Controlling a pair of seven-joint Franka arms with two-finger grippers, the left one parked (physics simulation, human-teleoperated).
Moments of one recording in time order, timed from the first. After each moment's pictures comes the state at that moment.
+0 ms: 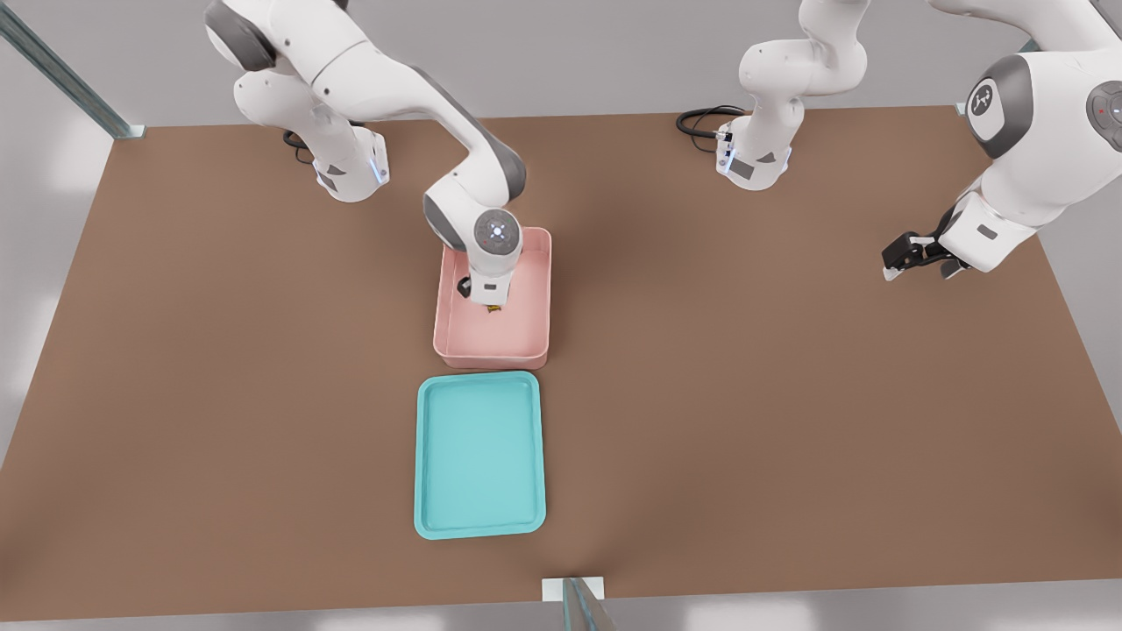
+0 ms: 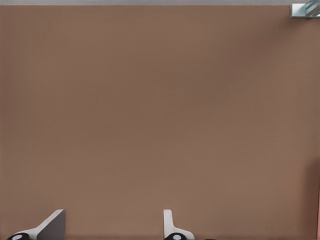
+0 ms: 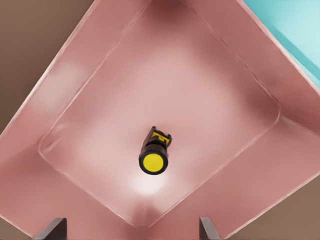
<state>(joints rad) 0.58 0.32 0.18 -1.95 0.02 1.96 0.07</state>
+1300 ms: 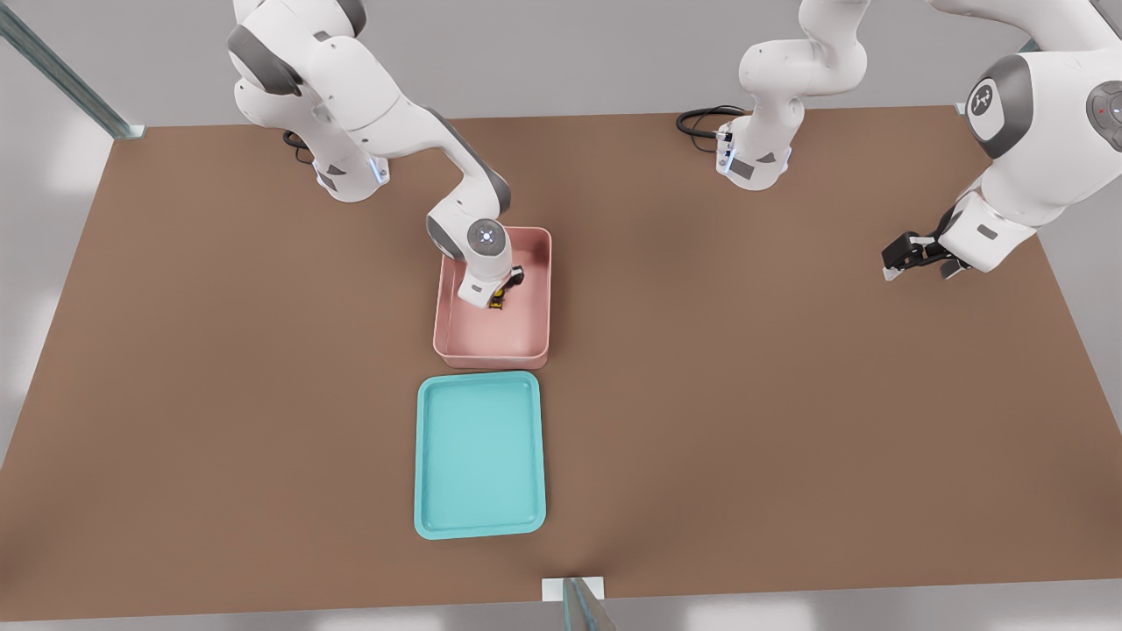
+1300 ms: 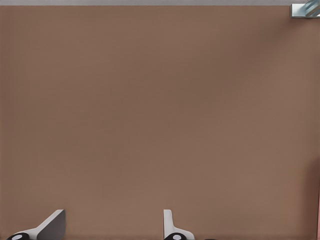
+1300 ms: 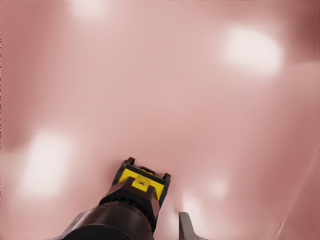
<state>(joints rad) 0.63 0.43 0.17 -2.22 -0.04 2.50 0.54</state>
